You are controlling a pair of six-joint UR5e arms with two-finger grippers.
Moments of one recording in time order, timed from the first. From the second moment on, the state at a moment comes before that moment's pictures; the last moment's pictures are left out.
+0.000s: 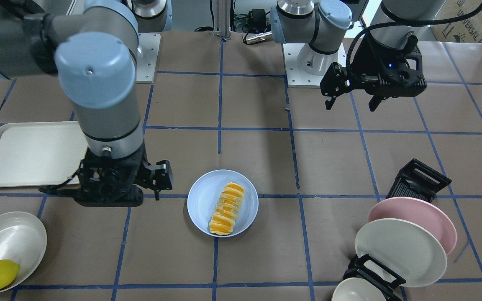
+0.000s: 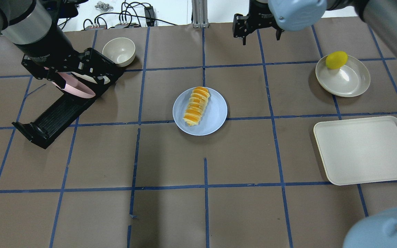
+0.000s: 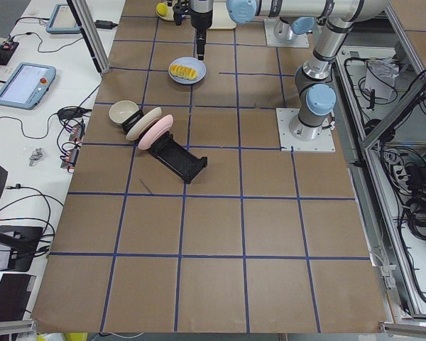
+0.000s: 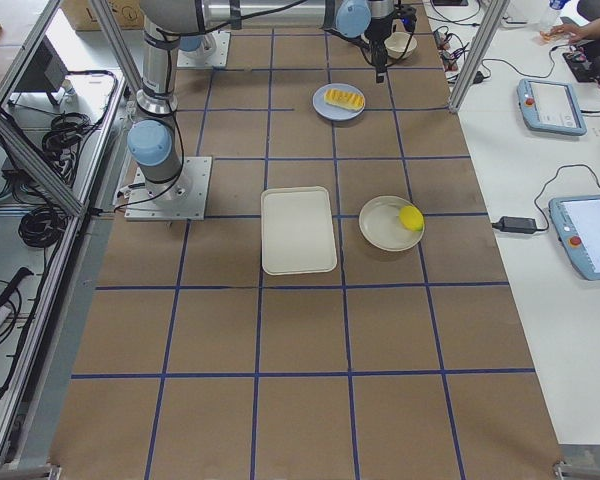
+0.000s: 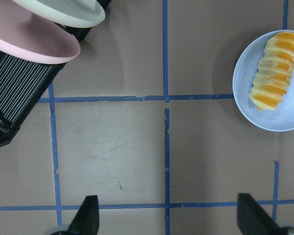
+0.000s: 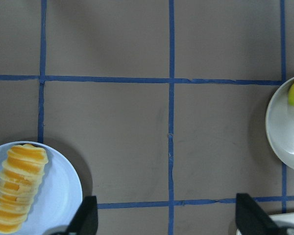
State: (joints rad) left arm -1.51 -1.54 -1.58 -1.56 1.56 0.07; right arm 1.70 -1.24 1.28 -1.79 -1.70 0.10
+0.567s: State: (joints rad) left arm -1.51 -1.54 -1.58 -1.56 1.56 0.07; right arm 1.66 -1.39 1.34 -1.57 -1.67 0.06
